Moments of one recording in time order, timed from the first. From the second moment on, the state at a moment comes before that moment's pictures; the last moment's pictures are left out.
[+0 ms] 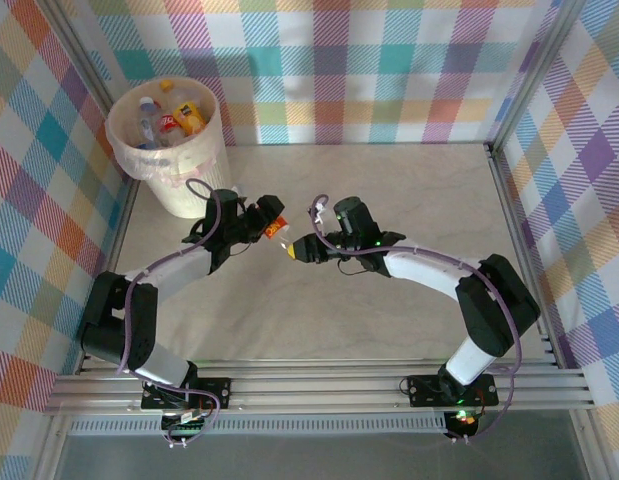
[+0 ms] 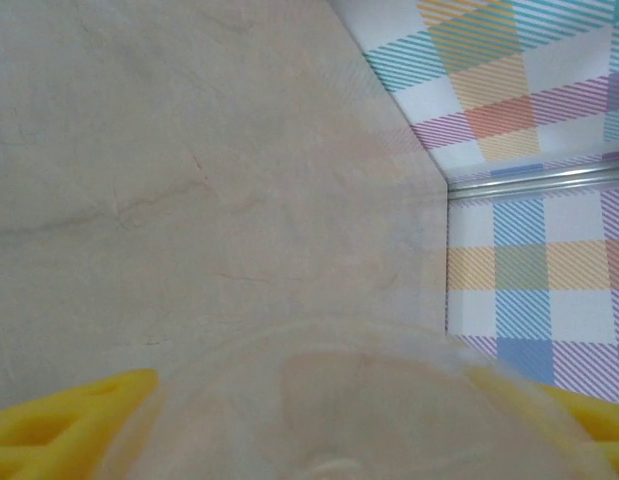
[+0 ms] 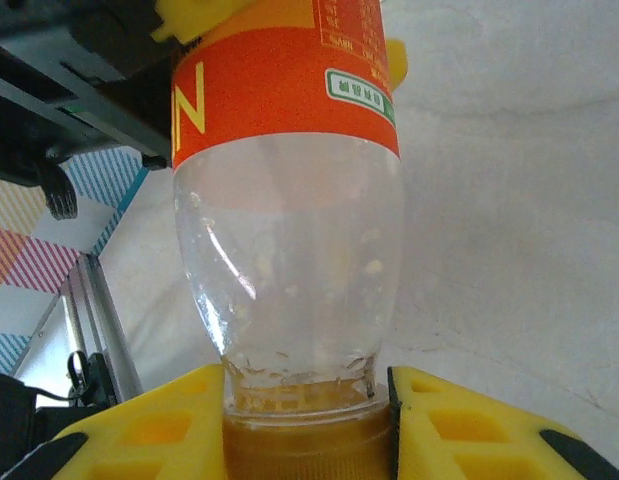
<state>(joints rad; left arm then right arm) -0.33 1.51 0.85 0.18 0.32 -1.03 0.70 1.62 1.01 0.03 -0.51 0.46</state>
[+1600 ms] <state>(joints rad) 0.15 1.78 2.12 -0.56 -0.10 -0.42 0.70 1.44 0.98 -0.11 -0.35 0.30</state>
